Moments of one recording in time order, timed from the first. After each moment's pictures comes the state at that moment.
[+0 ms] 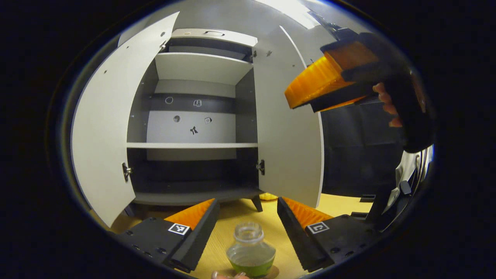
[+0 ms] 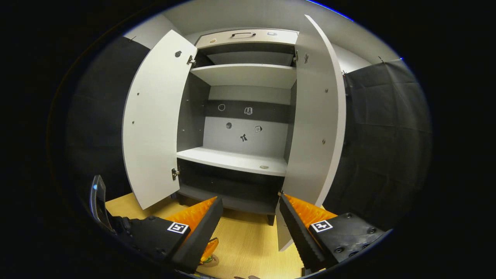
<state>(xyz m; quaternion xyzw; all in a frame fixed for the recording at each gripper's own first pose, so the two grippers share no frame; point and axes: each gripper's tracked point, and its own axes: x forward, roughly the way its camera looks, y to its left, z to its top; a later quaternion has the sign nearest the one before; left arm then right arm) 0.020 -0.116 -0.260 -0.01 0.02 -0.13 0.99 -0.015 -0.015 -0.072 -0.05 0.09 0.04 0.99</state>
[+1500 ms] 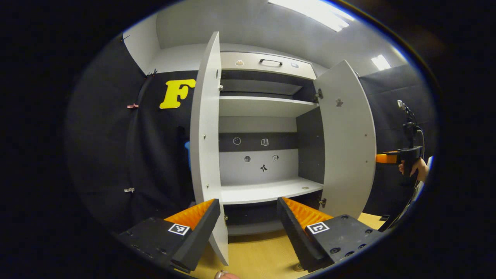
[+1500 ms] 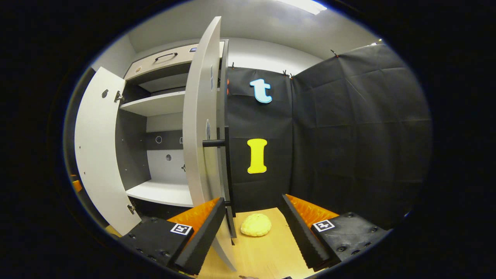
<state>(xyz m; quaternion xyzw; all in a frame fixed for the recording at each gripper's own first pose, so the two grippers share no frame) -0.047 0.116 -0.053 0.01 0.04 0.07 1.00 0.014 -0.104 -0.022 0.00 0.03 -0.08 1.00</state>
